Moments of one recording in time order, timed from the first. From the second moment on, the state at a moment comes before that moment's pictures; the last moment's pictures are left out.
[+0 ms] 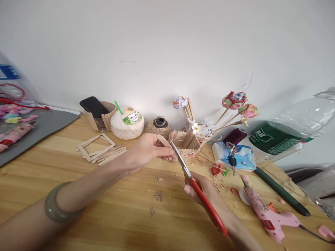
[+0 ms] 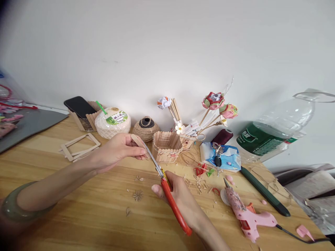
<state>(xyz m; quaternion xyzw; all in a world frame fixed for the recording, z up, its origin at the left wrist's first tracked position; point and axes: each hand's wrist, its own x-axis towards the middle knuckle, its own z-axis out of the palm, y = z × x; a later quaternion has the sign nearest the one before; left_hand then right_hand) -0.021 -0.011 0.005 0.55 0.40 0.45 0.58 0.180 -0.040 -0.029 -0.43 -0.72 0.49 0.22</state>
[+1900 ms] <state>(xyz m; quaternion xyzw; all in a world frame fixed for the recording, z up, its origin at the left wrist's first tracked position) 0.000 -0.019 -0.014 0.54 0.44 0.47 0.54 0.182 -0.037 -0.030 -0.59 -0.77 0.19 0.15</state>
